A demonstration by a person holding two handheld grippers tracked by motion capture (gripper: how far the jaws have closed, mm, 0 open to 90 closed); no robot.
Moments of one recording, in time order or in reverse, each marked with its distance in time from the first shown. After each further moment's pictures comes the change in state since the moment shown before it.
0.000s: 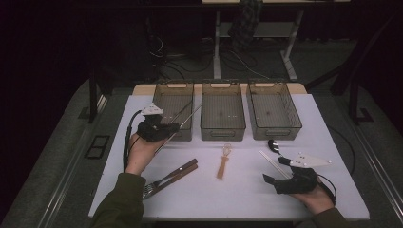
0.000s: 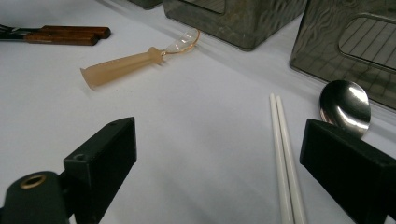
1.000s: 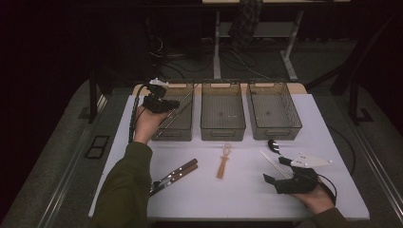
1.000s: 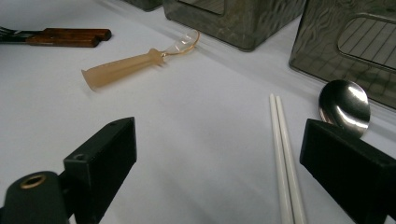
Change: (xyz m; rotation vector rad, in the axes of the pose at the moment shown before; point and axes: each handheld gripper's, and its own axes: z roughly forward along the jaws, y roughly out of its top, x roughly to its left) left arm 0.049 0.064 0.037 0.069 0.114 -0.033; right arm 0.000 0.000 -0.001 -0.007 0.005 0.008
